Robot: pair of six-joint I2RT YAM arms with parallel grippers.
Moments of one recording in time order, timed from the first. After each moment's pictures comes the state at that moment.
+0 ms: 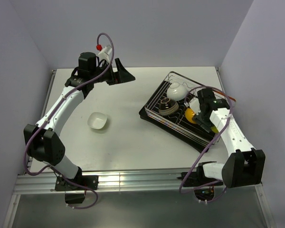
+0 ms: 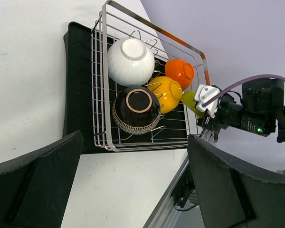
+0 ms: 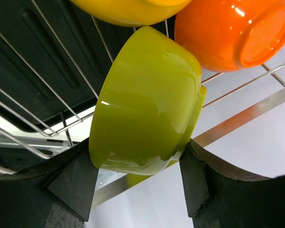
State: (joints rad) left arm -0.33 1.59 1.51 -0.27 0.66 -0.56; right arm 0.07 1.24 1.03 -1.07 0.34 -0.72
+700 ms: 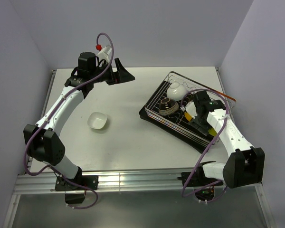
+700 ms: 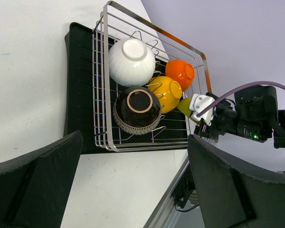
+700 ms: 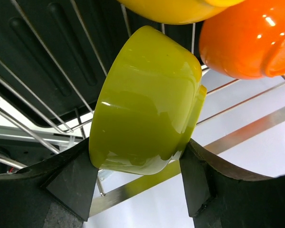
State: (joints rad) left arm -0.32 1.59 1.51 -0.27 0.66 -0.56; right arm 0.14 1.24 0.99 -1.09 0.35 -0.70
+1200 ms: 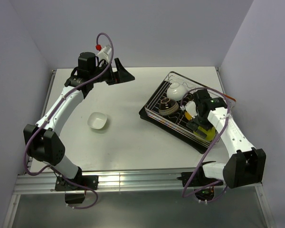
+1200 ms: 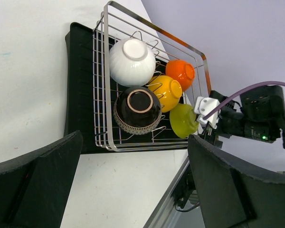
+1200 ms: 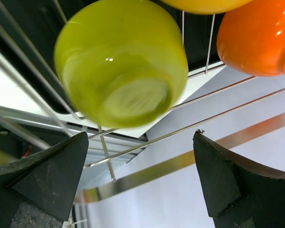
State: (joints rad) left arm -0.32 1.59 1.51 -0.27 0.66 -0.56; right arm 0.15 1.24 1.03 -1.19 0.30 -0.68
